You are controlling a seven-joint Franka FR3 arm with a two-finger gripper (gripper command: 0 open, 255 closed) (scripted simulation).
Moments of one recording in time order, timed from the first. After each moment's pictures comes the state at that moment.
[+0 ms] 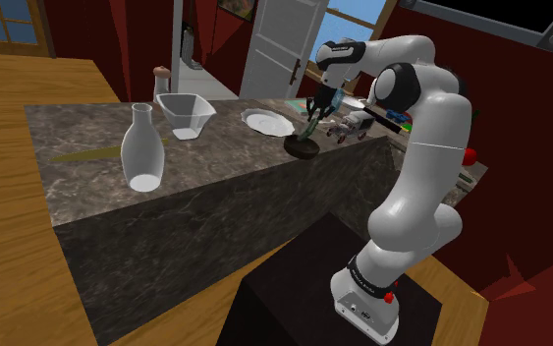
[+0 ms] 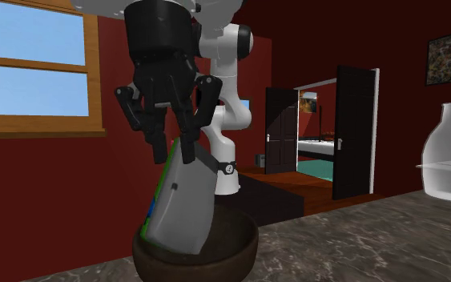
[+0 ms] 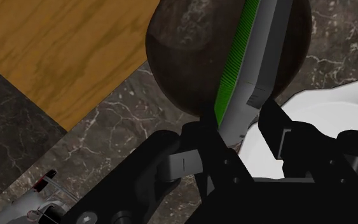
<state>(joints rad) -0.46 0.46 -0.19 -1.46 0.16 1.83 0.10</state>
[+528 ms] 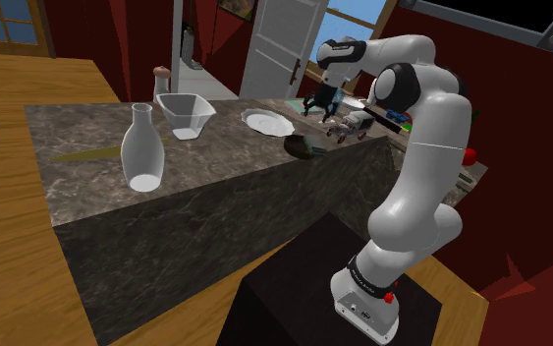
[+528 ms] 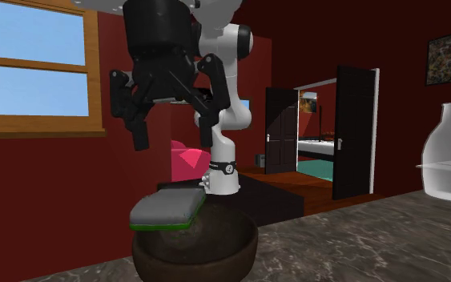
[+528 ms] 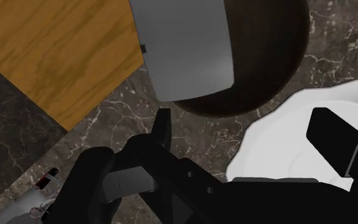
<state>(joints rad) -0.46 0.46 -0.19 -1.44 0.16 1.81 0.10</state>
